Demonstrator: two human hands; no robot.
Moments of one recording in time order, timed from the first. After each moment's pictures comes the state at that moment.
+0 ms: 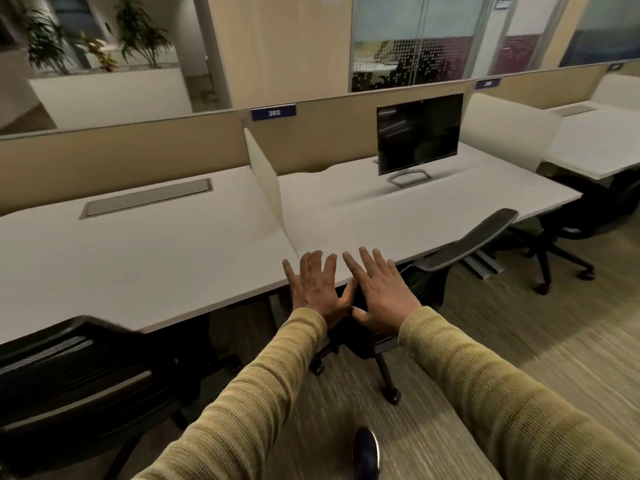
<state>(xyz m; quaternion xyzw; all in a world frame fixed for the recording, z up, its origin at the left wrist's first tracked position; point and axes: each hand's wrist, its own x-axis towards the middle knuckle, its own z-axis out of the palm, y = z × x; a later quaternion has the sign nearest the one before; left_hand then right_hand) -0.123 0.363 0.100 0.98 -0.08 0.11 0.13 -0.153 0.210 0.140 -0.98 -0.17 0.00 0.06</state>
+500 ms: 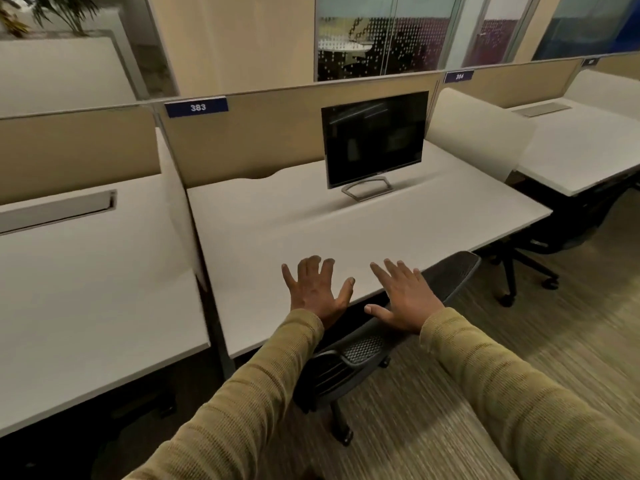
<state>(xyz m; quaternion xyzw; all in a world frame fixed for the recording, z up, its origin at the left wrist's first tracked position) 0.097 0.161 0.076 0.98 -0.09 0.06 0.17 0.067 -0.036 0.115 -0.99 -0.08 0.09 -0.01</state>
